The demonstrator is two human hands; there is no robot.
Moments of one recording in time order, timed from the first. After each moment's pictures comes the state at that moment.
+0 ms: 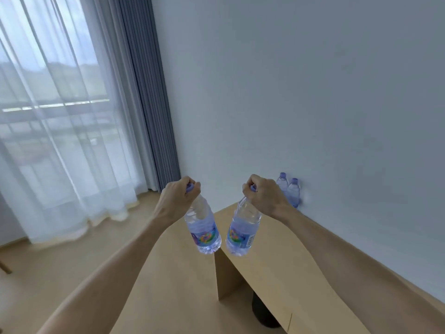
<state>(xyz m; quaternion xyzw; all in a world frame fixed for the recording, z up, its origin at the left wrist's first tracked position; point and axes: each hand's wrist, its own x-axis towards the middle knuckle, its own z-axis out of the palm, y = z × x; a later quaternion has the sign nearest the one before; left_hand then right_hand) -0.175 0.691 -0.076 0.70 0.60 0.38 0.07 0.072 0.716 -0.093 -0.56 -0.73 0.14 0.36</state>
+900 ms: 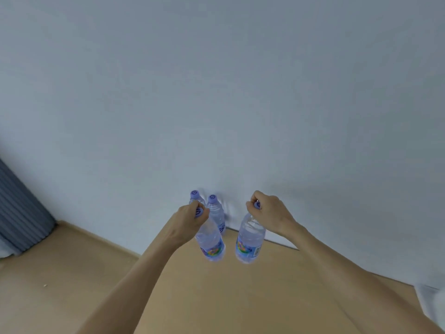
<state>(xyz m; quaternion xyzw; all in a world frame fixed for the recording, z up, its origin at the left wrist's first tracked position) 0.108 1.028 -0.204 0.83 0.43 0.19 0.30 0.324 0.899 -0.194 -0.78 -0.53 0.13 0.31</state>
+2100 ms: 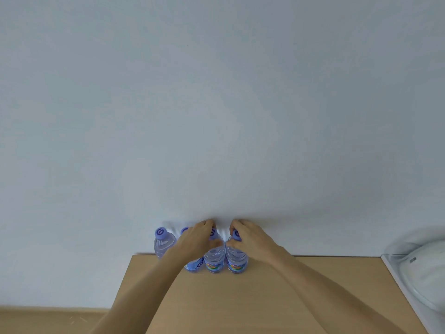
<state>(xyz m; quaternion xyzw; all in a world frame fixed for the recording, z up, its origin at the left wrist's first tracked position) 0.230 1.121 -0.263 0.97 0.16 -0.02 0.16 0.346 0.959 -0.266 -0.84 -0.48 0.14 0.23</state>
